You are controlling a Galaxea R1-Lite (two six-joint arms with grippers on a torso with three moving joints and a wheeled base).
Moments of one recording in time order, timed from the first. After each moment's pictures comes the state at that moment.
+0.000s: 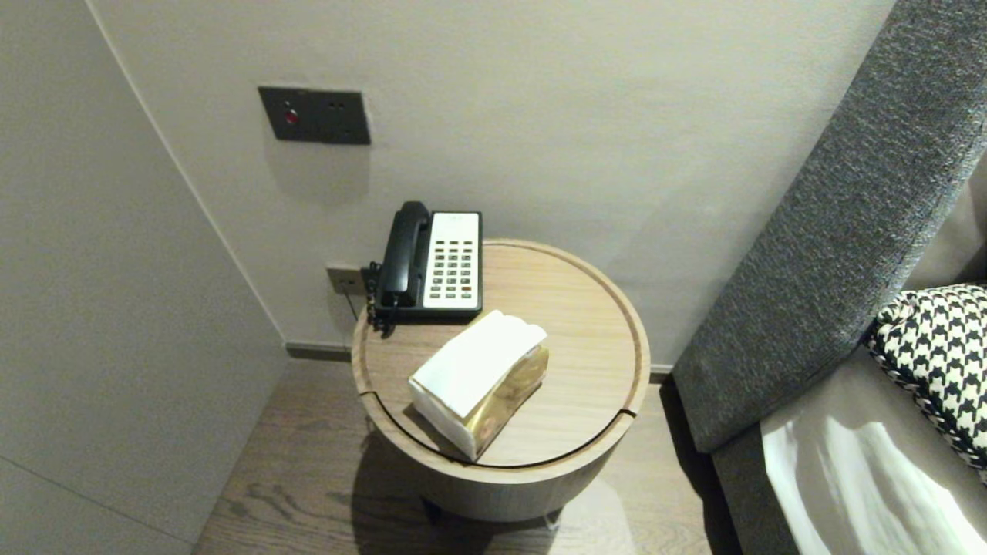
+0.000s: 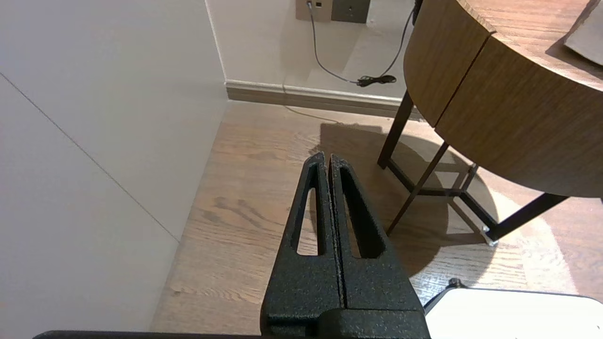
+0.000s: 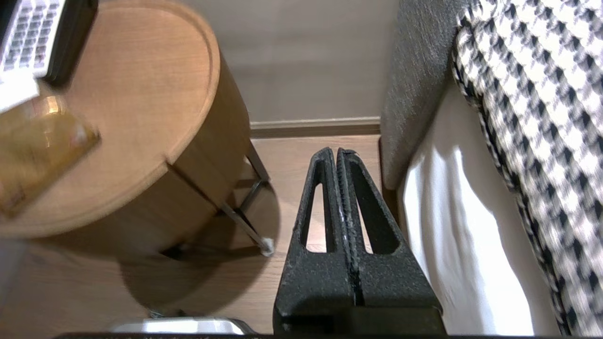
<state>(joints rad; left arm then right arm) 0.00 0.00 -0.09 0.20 0.02 -0.01 0.00 0.55 -0.46 -0.01 0.01 0.13</state>
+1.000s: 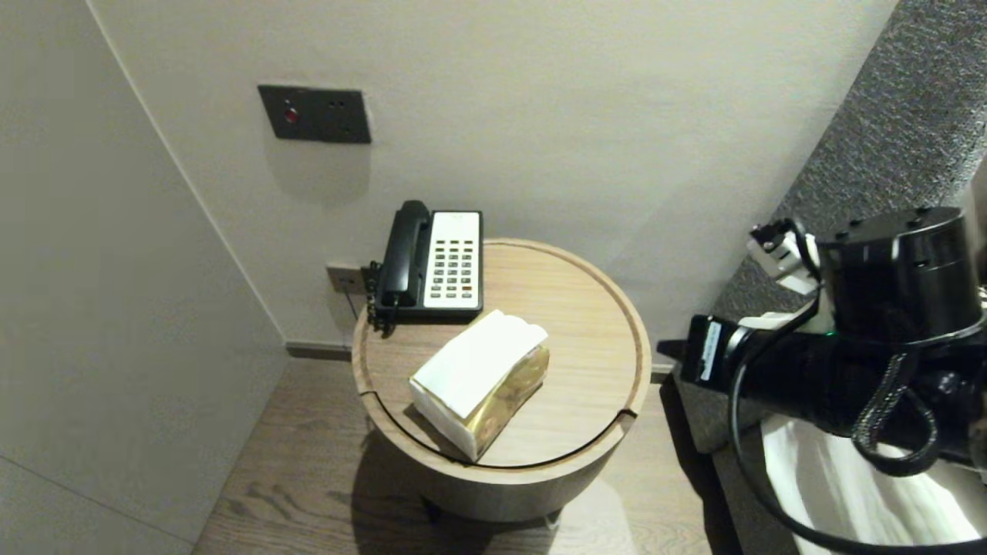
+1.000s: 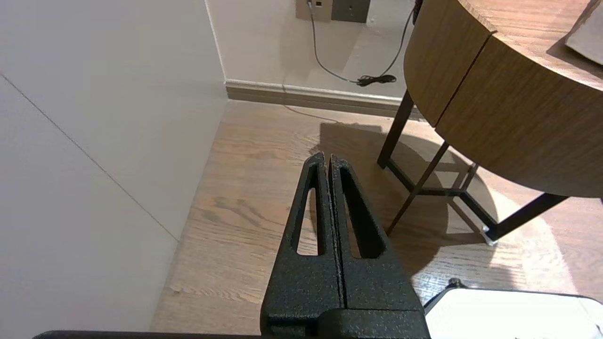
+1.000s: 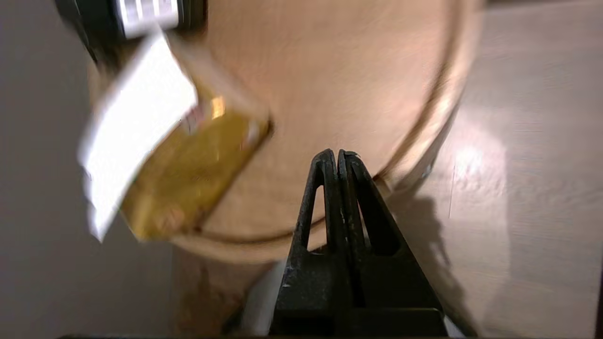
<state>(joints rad) 0.00 0.00 -0.09 0.20 0.02 -0.01 0.64 1.44 -0.90 -0.08 -0.21 0.62</state>
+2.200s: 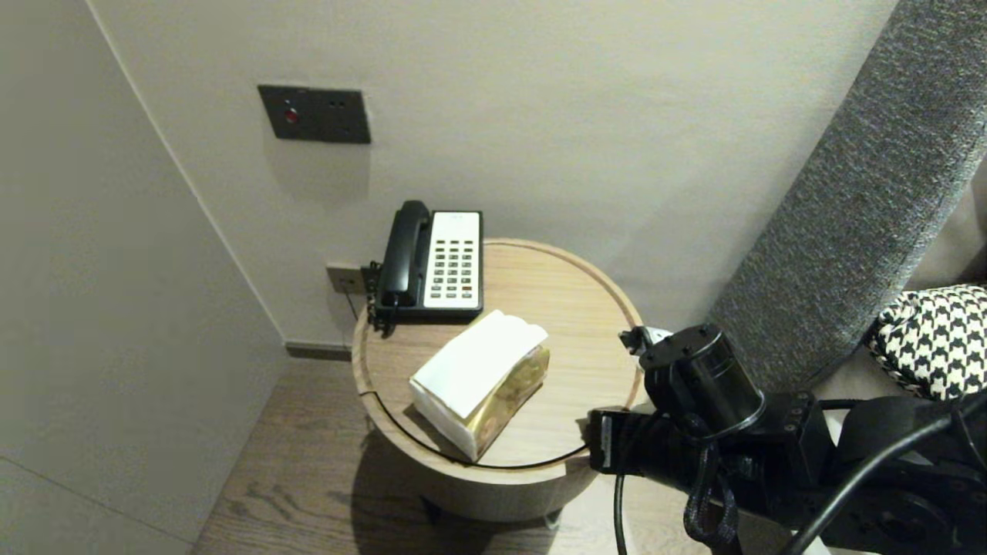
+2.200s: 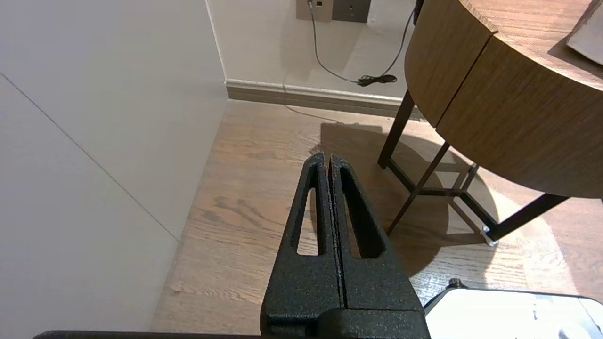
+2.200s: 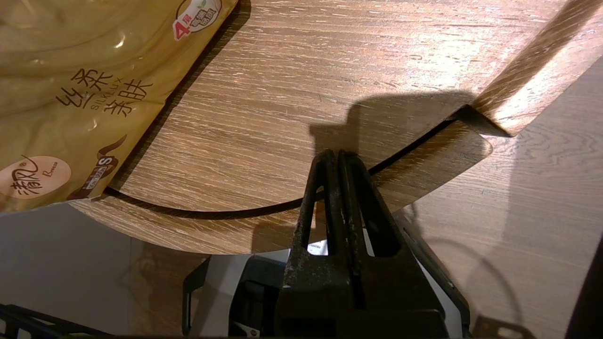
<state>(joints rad) 0.00 0.00 -0.09 0.20 0.02 -0.01 0.74 1.71 -0.79 -0.24 -0.19 0.62</state>
